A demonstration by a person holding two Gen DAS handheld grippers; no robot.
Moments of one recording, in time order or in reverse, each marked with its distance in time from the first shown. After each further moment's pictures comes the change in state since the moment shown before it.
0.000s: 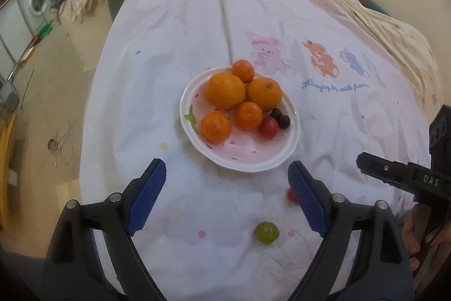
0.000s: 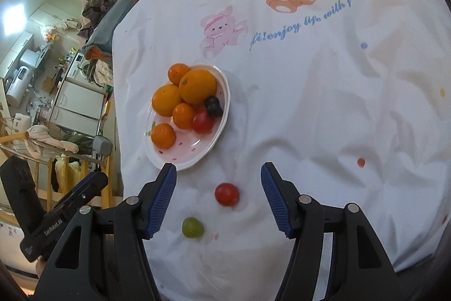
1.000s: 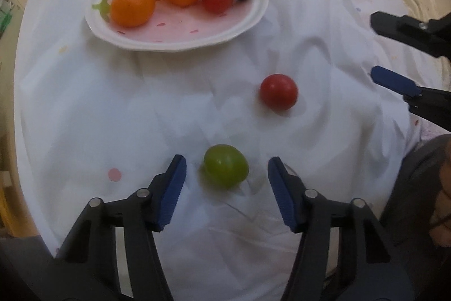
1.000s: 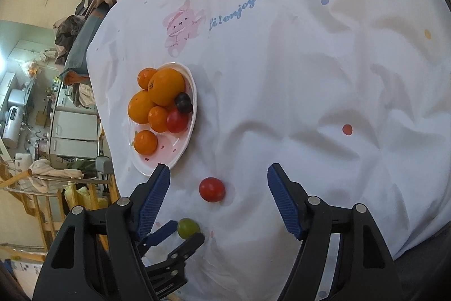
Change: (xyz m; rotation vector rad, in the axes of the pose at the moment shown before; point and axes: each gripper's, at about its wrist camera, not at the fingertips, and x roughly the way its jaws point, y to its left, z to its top) left arm 0.090 -0.056 -0.074 0.121 0.379 -0.055; right arm 0.009 -0.037 -0.005 0.215 0.031 -0.009
